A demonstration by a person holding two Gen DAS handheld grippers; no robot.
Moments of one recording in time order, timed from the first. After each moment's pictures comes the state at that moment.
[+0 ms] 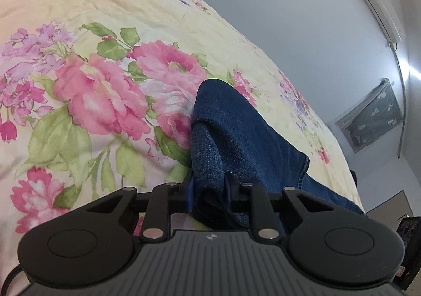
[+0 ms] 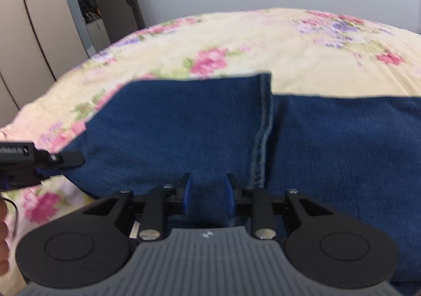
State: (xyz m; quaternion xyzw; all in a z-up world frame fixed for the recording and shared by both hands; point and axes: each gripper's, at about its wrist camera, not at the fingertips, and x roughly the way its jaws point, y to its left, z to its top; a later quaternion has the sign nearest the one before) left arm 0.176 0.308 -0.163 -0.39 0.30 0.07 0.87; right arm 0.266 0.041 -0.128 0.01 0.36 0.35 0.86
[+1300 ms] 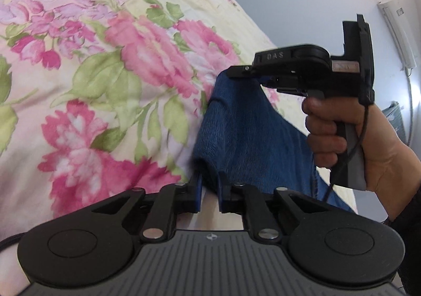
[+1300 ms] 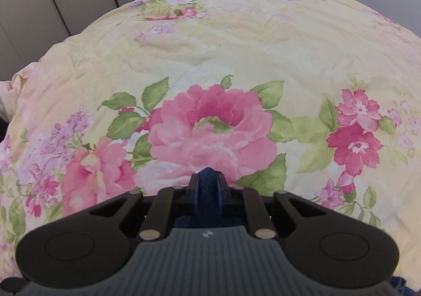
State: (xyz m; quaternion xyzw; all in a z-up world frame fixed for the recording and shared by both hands) left arm 0.141 0.308 -0.199 -0.44 0.30 0.10 0.84; right arm 0.367 0.284 -0.118 -0.16 0.44 0.46 0.76
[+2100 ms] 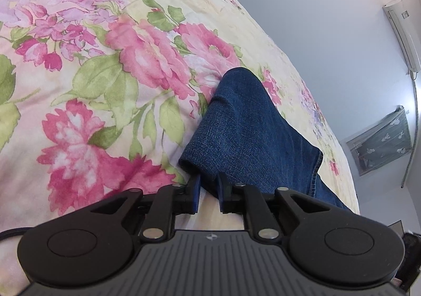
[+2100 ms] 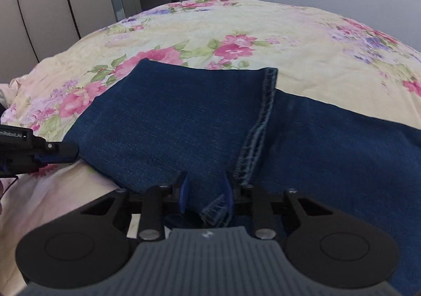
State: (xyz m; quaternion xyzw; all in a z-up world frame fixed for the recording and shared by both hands) left arm 0.143 0.304 -0.191 -0.44 0.30 0.11 0.84; right arm 0.267 0.013 -0.138 -0.07 0.39 0.38 0.84
